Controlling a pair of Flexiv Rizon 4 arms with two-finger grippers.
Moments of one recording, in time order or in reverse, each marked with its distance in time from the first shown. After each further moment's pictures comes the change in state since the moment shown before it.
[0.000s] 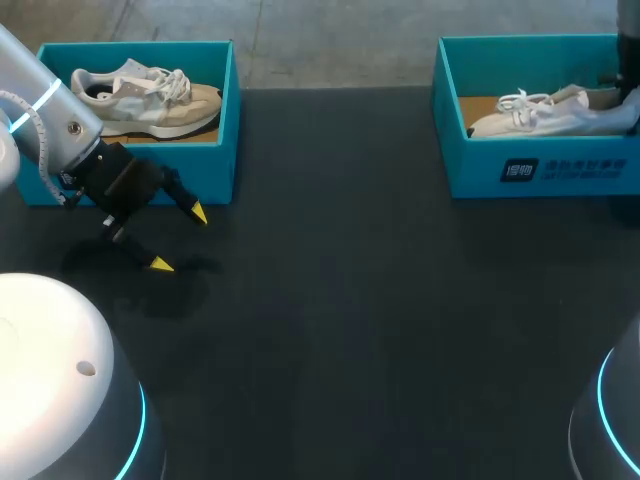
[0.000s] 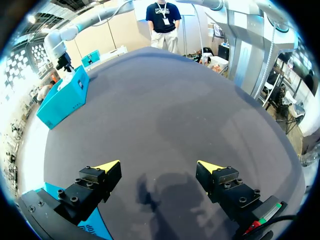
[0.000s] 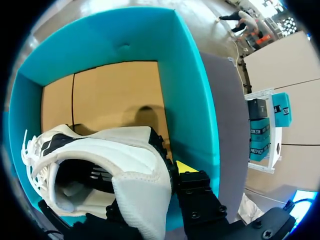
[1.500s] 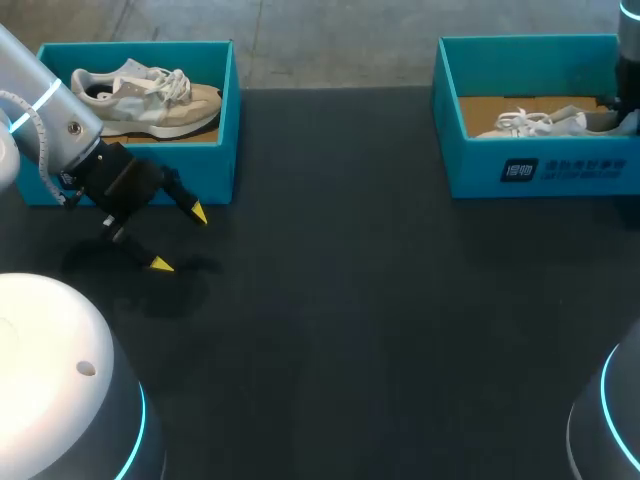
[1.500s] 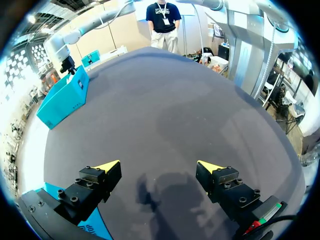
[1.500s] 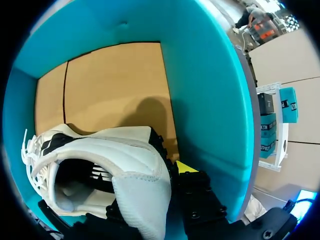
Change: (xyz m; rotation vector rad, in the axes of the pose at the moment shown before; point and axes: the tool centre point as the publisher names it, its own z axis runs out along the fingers) left arm 0.000 0.000 0.000 0.000 0.000 0.000; right arm 0.007 -0.017 0.038 0.042 0.042 0.003
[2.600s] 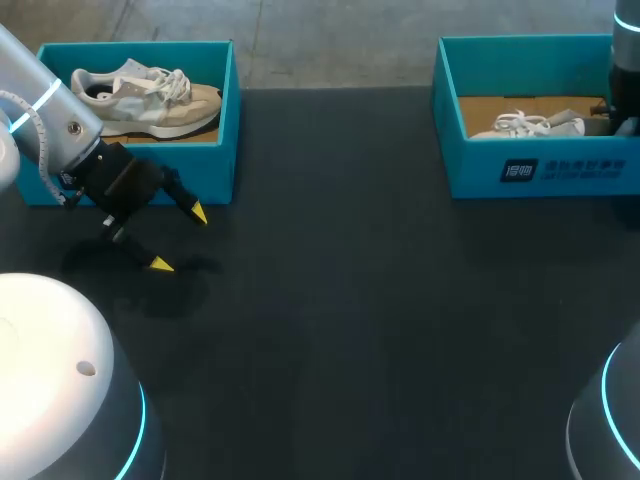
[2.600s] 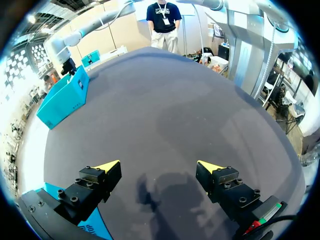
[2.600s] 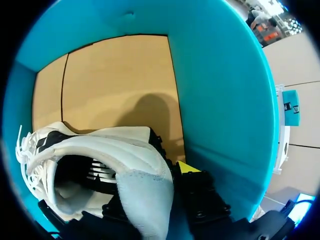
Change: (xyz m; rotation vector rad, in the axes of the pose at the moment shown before) left arm 0.000 0.000 0.000 0.000 0.000 0.000; right arm 0.007 -0.003 0.016 0.005 0.002 -0.027
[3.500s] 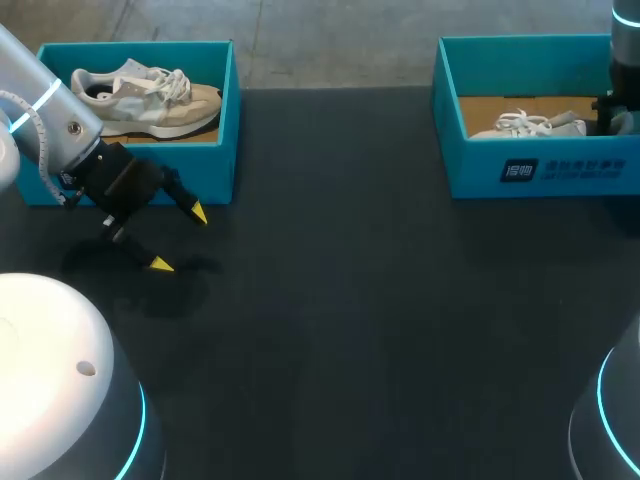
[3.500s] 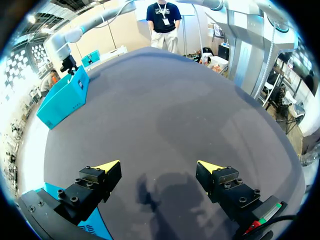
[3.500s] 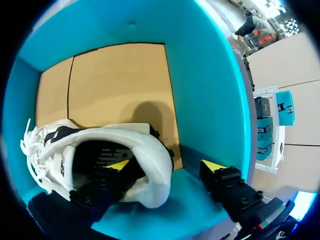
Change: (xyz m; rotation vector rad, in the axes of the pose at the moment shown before) left arm 0.000 0.000 0.000 0.000 0.000 0.000; right arm -0.001 -0.007 -0.025 -0.039 -0.037 0.007
